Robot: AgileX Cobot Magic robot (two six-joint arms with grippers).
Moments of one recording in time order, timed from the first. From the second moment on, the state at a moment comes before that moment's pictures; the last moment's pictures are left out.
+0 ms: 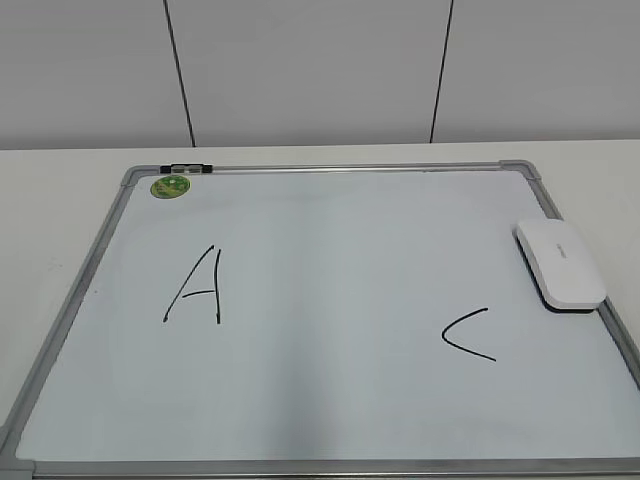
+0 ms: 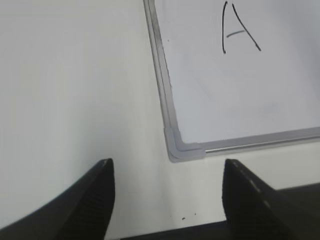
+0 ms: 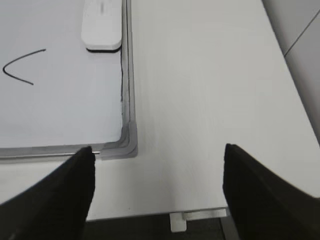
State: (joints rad) left arm 0.01 0.19 -0.52 -0.13 1.10 0.12; right arm -0.04 0.11 -0.50 -0.12 1.14 -0.03
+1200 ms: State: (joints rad) left arm 0.02 0.02 -0.52 -0.13 1.10 0.12; right arm -0.05 -0.02 -0.50 -0.12 1.15 -0.03
